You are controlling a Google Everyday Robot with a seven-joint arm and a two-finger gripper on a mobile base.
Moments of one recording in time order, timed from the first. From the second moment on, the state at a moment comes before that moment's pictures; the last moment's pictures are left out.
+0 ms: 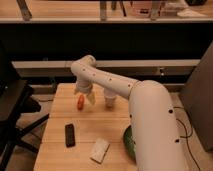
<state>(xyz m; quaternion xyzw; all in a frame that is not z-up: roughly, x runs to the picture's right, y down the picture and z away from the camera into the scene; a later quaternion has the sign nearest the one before) -0.131 0.048 0.876 -0.26 -0.22 -0.45 0.83</state>
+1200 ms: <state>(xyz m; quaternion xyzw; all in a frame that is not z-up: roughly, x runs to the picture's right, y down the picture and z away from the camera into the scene) -0.136 0.072 0.920 -0.28 -0.23 -0.47 0.81</state>
